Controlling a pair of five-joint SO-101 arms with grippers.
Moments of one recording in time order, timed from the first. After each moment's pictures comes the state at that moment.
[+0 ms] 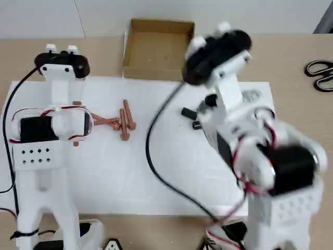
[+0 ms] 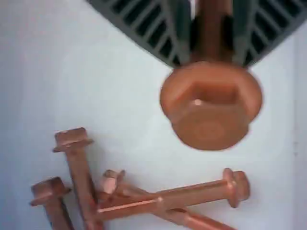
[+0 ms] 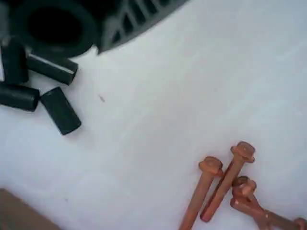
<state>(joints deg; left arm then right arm) -8.2 -27.5 15.3 86.2 -2.9 -18.6 -36.6 -12.7 95.6 12.8</state>
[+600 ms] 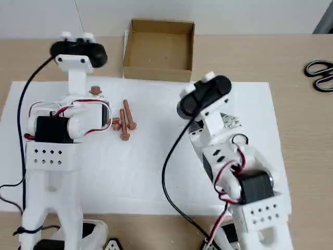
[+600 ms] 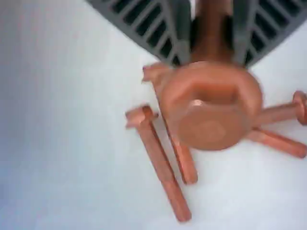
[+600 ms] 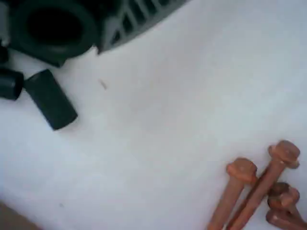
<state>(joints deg) -0.4 -27.6 12.4 78.8 6.8 -18.8 -59.5 43.2 58.4 12.8</state>
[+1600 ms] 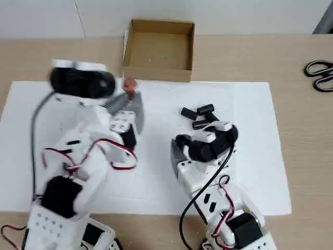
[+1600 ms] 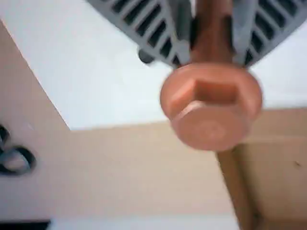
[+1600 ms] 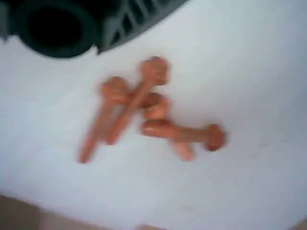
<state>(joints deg) 20.2 -57.4 34.3 55.3 20.5 -31.9 -97.4 78.7 45.5 -10.9</state>
